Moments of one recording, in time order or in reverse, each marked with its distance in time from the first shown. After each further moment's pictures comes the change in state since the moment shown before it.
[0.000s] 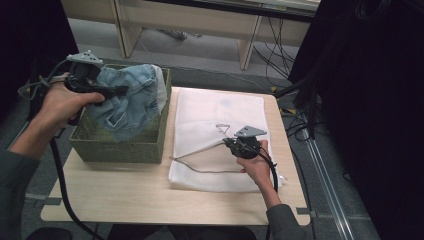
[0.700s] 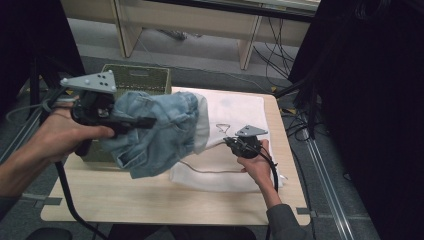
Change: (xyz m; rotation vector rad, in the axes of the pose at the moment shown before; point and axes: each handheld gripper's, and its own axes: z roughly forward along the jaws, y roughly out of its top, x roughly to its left) left arm -0.125 0.010 -0.043 -0.042 -0.399 0.138; right arm -0.002 0.001 -0.001 -0.014 -0.007 -0.002
